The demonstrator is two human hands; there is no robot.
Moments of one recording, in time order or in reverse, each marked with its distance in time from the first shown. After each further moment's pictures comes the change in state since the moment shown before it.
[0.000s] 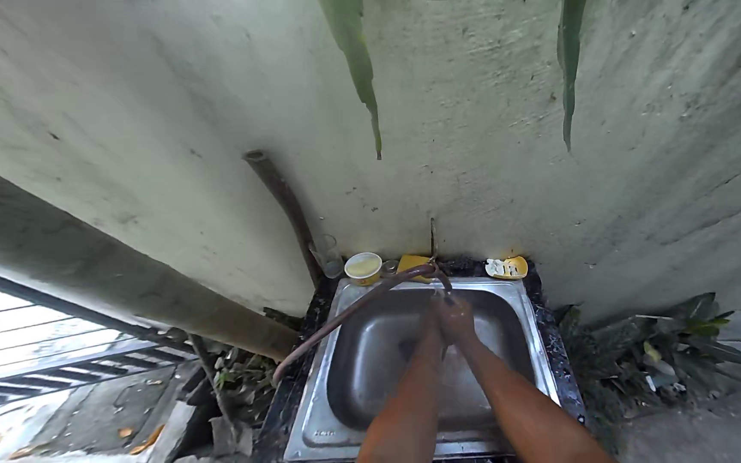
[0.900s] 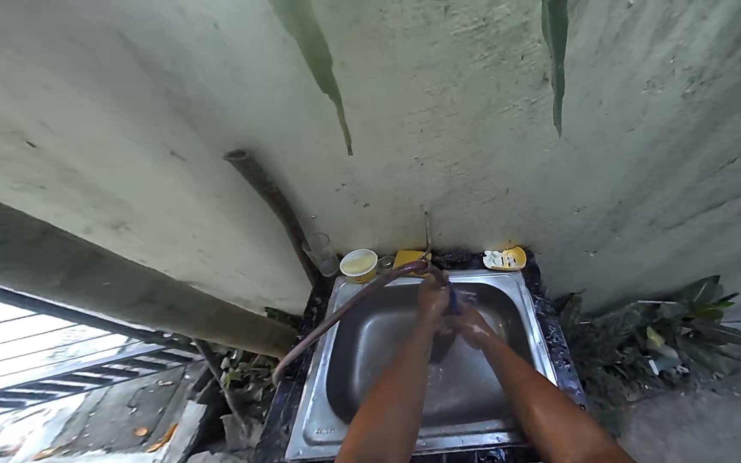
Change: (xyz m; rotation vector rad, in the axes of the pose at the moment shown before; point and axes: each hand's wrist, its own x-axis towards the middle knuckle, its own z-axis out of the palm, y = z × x) left_hand 0.010 0.050 -0.003 0.384 -0.095 0.332; right_hand 0.007 0.072 -0.014 0.541 -0.380 0.101
